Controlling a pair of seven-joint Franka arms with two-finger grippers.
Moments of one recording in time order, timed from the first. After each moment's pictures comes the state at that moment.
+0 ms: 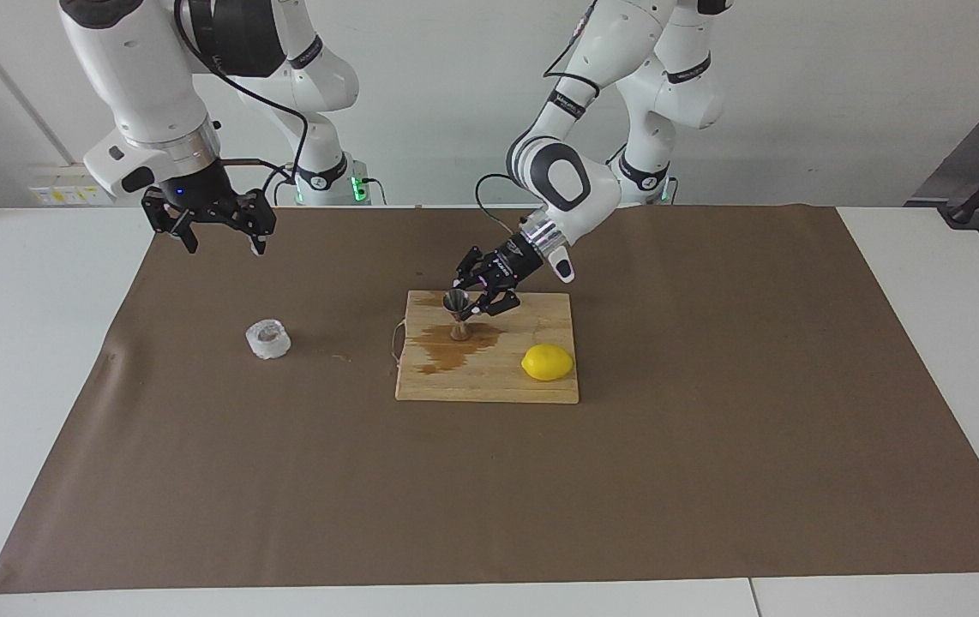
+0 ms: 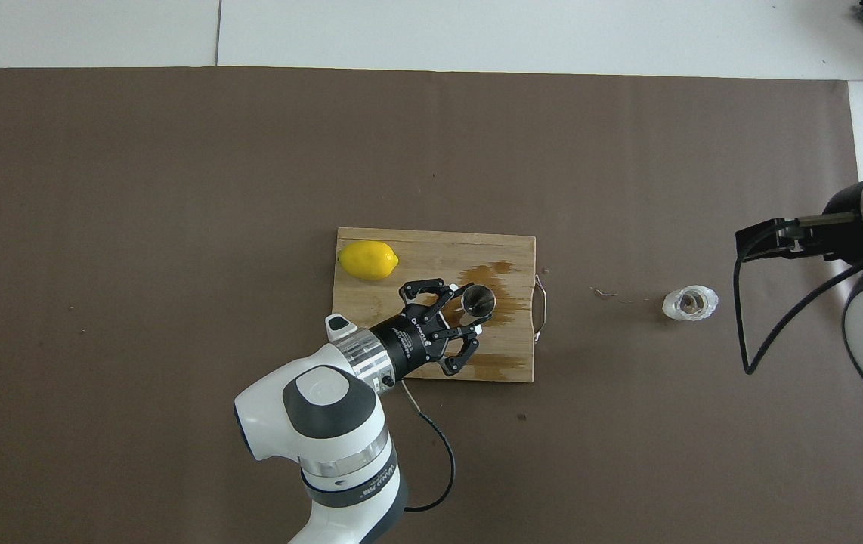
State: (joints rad) left arm -0.83 0.19 0.06 -2.13 -2.33 2.70 -0.63; right arm 0.03 -0.02 0.02 -1.68 -0.06 1.65 0.07
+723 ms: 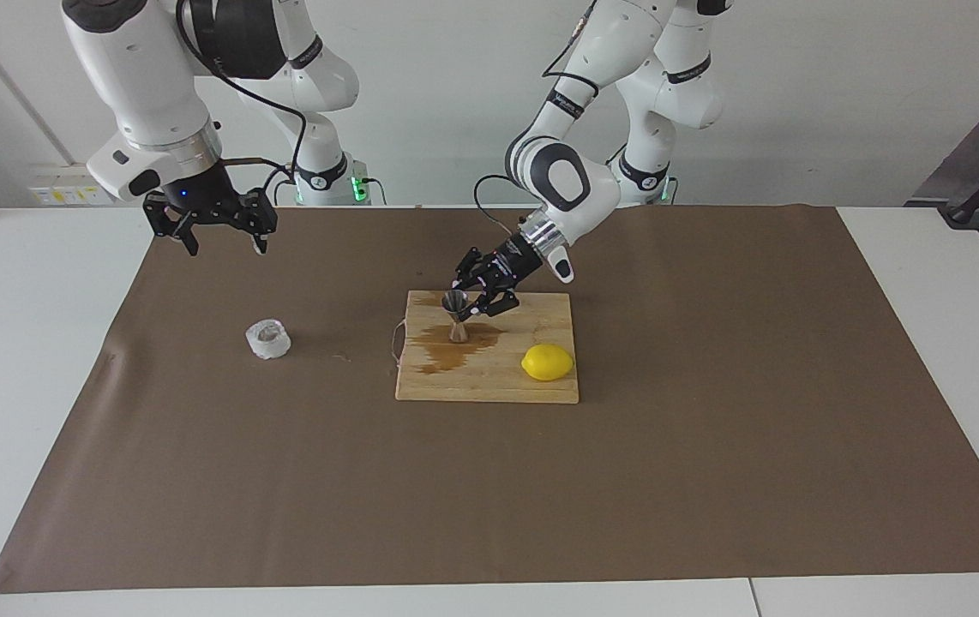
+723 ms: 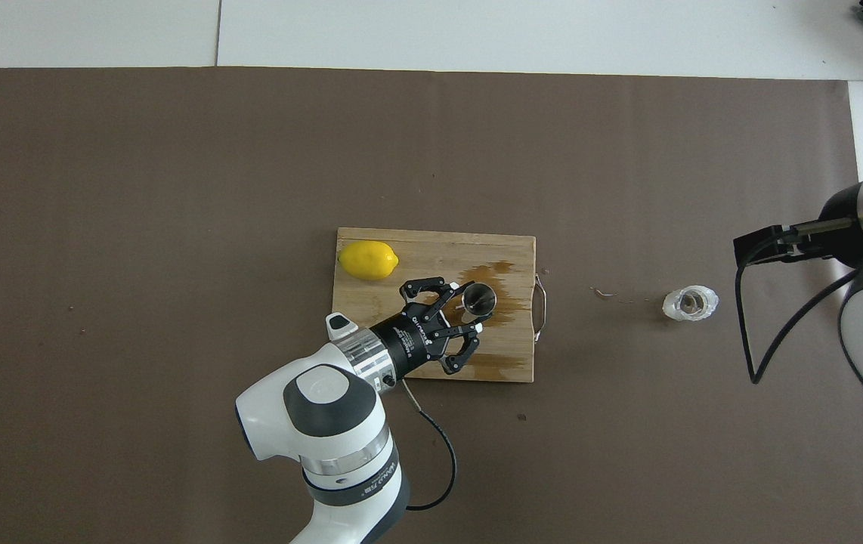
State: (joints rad) left arm -0.83 0.20 0.06 -2.13 -2.35 2.70 -0.61; right arm 0.03 -0.03 0.02 -1.69 -0.06 1.66 -0.03
